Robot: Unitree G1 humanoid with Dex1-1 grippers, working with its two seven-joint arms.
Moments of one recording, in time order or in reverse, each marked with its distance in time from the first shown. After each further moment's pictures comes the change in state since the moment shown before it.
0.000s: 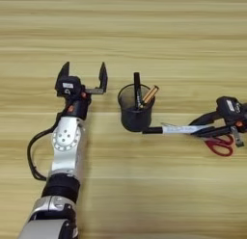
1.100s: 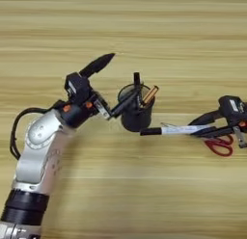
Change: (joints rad) left arm 0.183 0.254 -0.204 -0.657 -0.333 0.435 -0.644; right arm 0.028 -0.038 -0.011 -0.142 0.032 0.068 -0.009
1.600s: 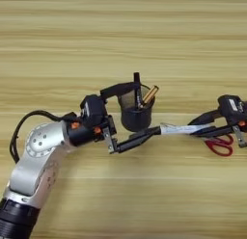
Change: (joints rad) left arm 0.065 0.093 -0.090 -0.082 -0.012 0.066 -0.176; right arm -0.004 -0.002 0.000 -0.018 0.000 0.018 0.004
